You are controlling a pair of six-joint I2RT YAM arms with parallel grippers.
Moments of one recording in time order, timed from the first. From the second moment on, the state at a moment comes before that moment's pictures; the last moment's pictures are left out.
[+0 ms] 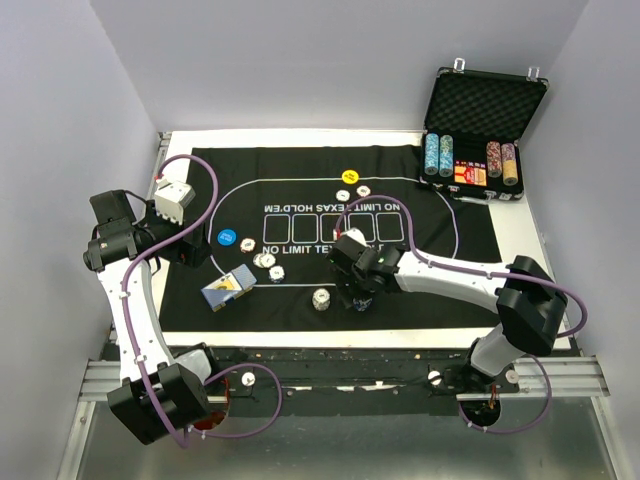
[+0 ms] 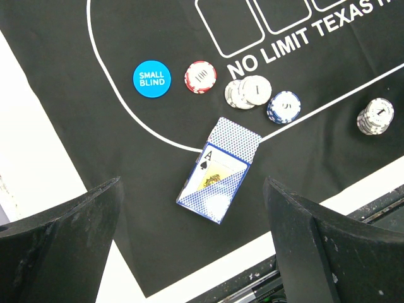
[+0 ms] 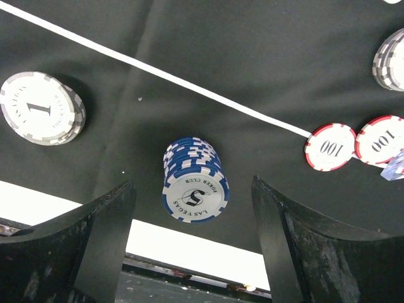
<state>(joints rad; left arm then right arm) 0.43 1.05 1.10 -1.00 0.72 0.62 1.01 1.59 1.06 -0.69 0.29 0.50</state>
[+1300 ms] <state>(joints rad) 0.43 1.05 1.10 -1.00 0.71 0.62 0.97 1.59 0.97 -0.61 0.23 0.51</state>
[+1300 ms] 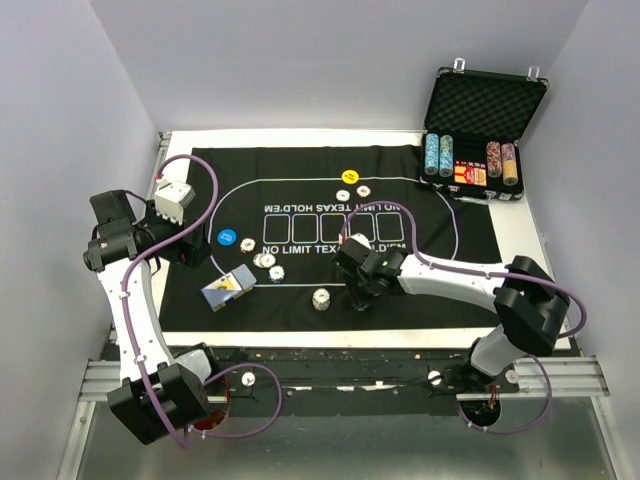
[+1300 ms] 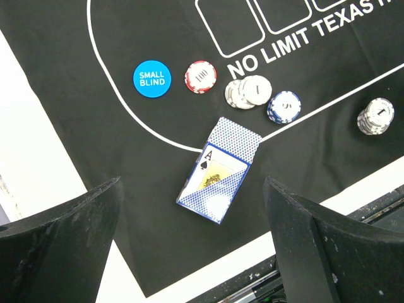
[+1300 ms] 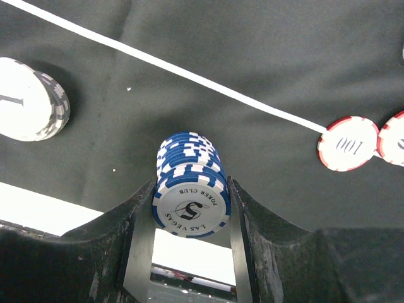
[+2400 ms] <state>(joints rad) 0.43 1.05 1.09 -1.00 0.72 0.62 0.53 2.25 1.87 -0.60 0.23 0.31</state>
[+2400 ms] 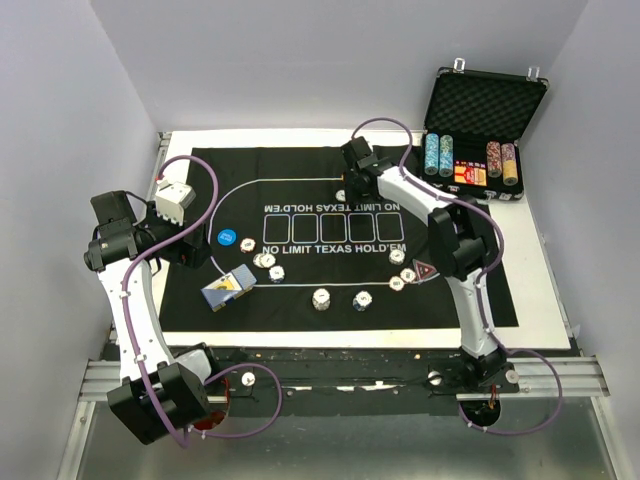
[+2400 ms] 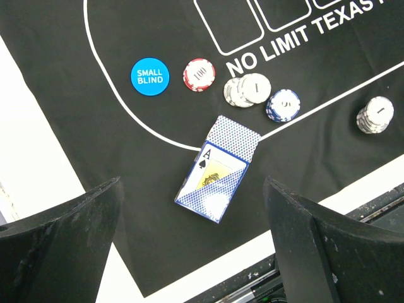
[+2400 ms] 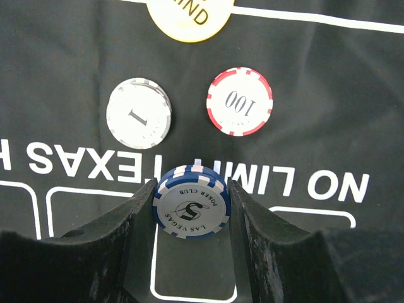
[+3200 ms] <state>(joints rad) 0.43 1.05 1.09 -1.00 0.72 0.62 0.52 2.11 1.68 -0.60 0.21 0.31</state>
